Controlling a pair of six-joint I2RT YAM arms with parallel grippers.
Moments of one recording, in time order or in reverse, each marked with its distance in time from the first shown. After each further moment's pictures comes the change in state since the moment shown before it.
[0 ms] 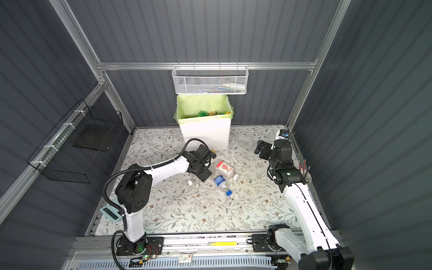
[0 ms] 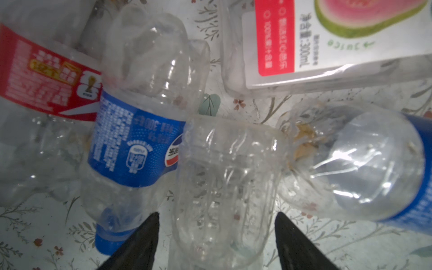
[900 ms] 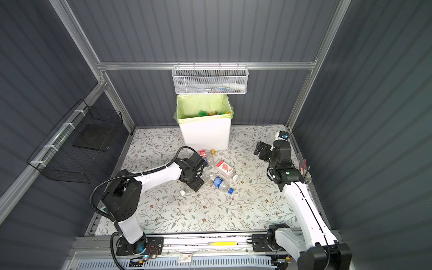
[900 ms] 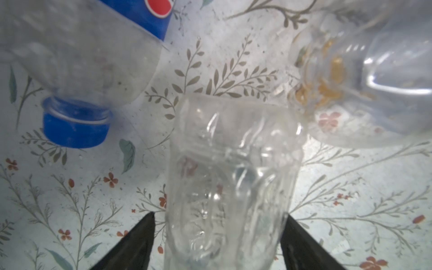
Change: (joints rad) left arm 0.000 -0.146 -0.214 -0.065 -0.005 -0.113; right arm -0.016 0.021 -0.021 0.003 -0.044 0.039
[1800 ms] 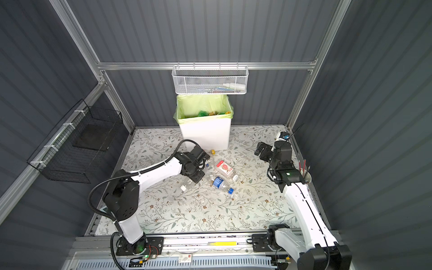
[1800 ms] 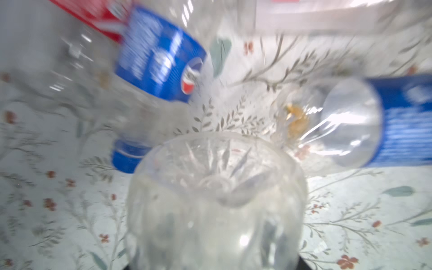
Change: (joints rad) left arm 0.000 -0.040 0.195 -0.061 -0.032 0.032; right arm -0.011 -0.013 -0.008 0.001 -0.002 0.004
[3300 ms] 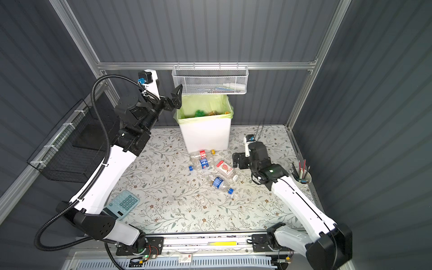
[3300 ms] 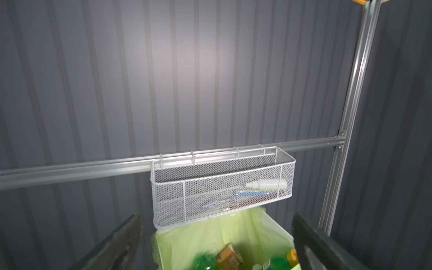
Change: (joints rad) left arm 0.285 -0.254 0.320 0.793 0.036 -0.051; right arm 0.406 0.159 0.097 -0.155 0.010 -0.201
